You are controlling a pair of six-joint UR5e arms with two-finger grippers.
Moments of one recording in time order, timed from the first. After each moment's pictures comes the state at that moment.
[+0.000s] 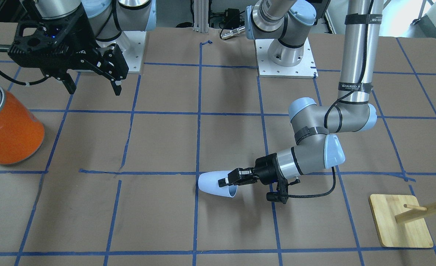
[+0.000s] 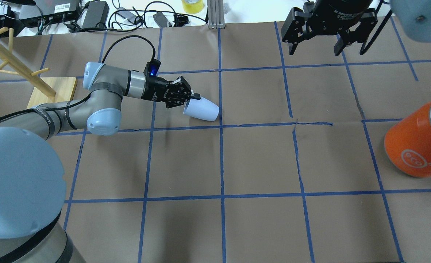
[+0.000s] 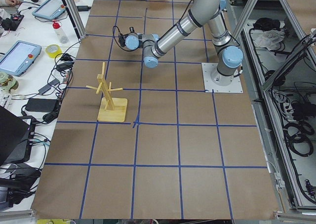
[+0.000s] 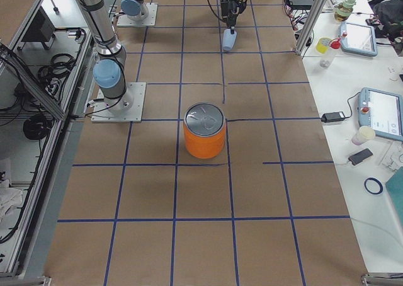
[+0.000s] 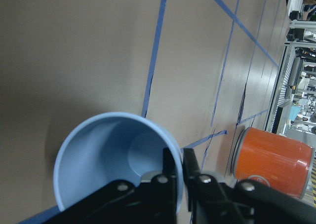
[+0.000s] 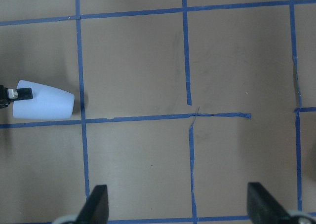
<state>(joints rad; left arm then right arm) -1.48 -2.12 -1.84 -0.72 0.58 -0.19 1.63 -1.54 1.44 -1.60 -1.55 0.11</state>
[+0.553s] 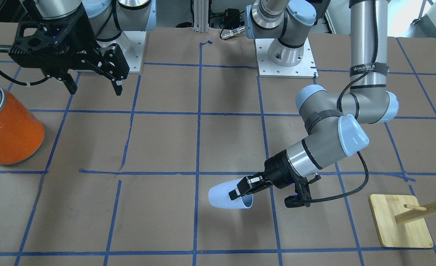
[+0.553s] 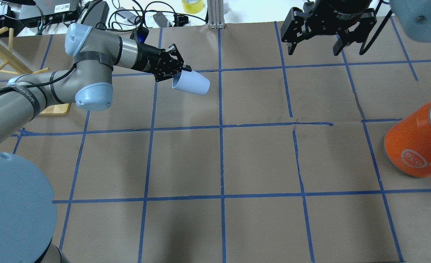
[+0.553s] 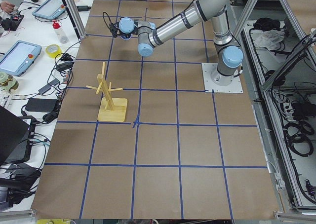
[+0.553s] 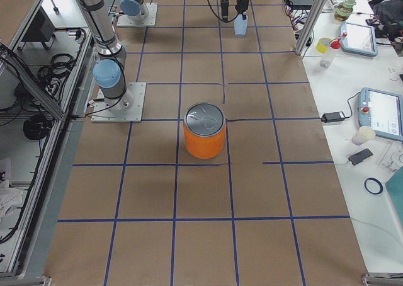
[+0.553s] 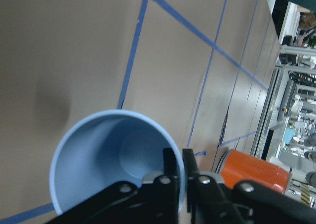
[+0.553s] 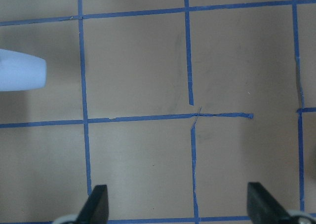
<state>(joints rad) -1.50 -2.02 -1.71 -0.73 0.83 -0.41 1.63 -1.54 1.44 -1.60 -1.54 0.11</state>
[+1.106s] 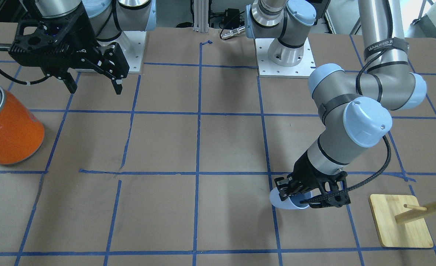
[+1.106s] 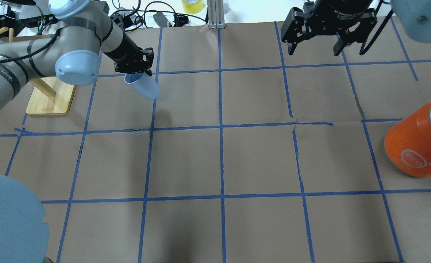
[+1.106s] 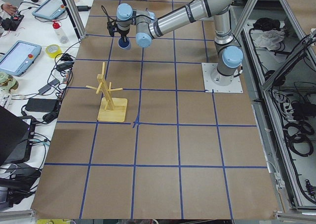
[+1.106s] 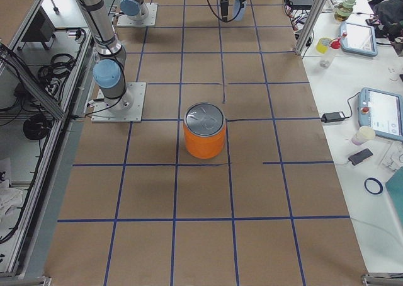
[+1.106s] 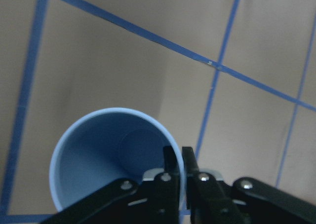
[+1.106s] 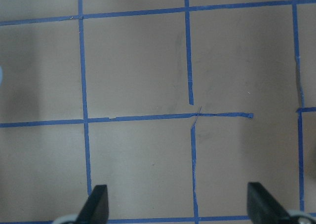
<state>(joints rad) -1.50 -1.98 -1.54 -1.06 1.41 -0.08 1.63 -1.55 1.44 -1.60 -1.54 0.11</state>
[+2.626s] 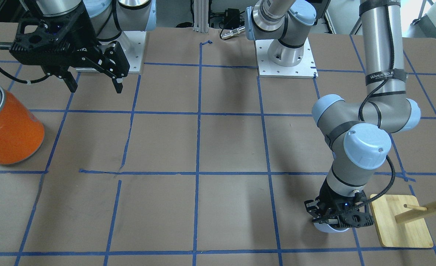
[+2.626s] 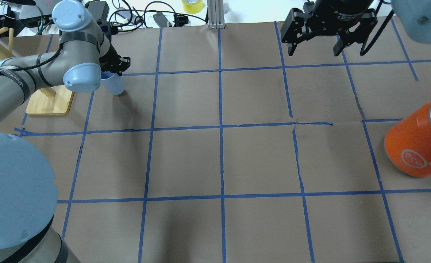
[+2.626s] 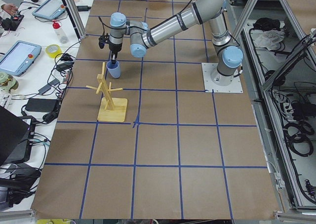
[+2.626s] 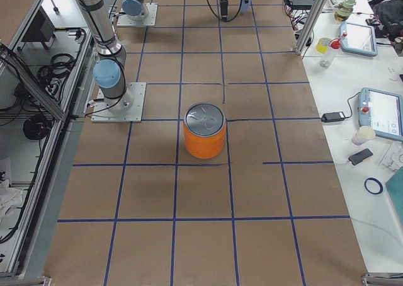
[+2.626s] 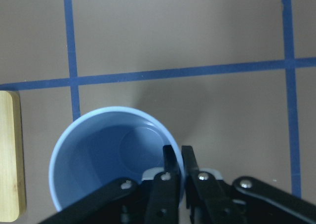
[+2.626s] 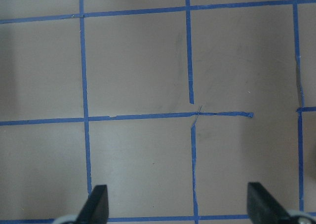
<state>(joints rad) -1.46 -2.09 -1.59 -0.77 1.62 0.07 1.63 -1.55 1.44 -1.60 -1.54 0.10</state>
